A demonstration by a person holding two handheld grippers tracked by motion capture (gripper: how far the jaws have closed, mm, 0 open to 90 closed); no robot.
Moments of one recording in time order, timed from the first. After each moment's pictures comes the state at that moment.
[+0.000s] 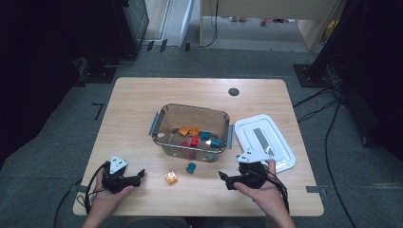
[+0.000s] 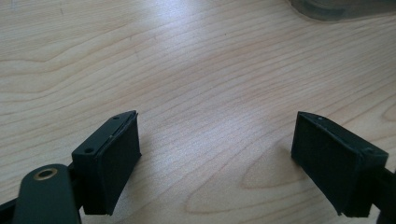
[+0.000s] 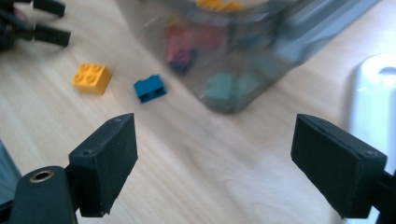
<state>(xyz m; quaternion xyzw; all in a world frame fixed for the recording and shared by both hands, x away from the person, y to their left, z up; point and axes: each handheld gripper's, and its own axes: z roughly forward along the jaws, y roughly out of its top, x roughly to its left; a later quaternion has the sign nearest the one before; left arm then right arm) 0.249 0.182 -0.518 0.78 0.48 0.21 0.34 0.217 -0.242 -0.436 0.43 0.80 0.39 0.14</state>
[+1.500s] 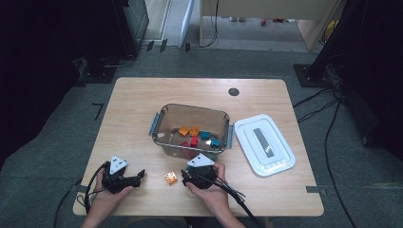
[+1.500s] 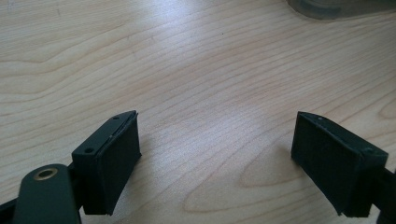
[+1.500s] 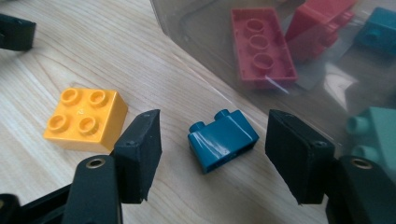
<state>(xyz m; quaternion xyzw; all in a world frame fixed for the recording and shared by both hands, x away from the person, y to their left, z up) 0.249 0.182 -0.518 0.78 0.48 0.21 0.34 0.242 -0.111 -0.511 0.45 0.80 0.36 0.17</state>
